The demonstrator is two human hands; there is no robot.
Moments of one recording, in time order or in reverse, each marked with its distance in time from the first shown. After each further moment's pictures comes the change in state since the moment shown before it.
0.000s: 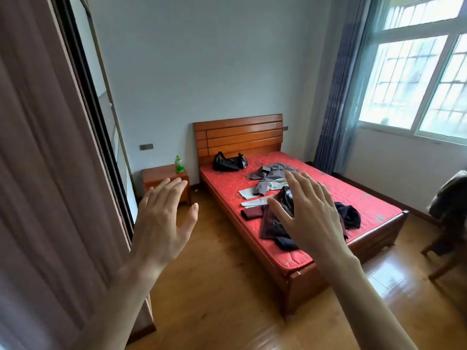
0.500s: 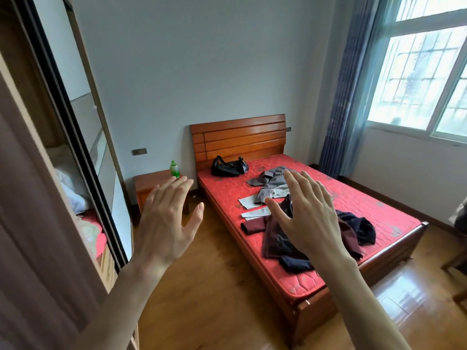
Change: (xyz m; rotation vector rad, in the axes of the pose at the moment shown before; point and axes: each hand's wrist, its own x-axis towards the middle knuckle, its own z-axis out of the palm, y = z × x) left_hand 0.132 -0.037 0.142 0.005 -0.038 0.011; right_hand 0.149 0.061 0.119 0.017 0.057 -0.015
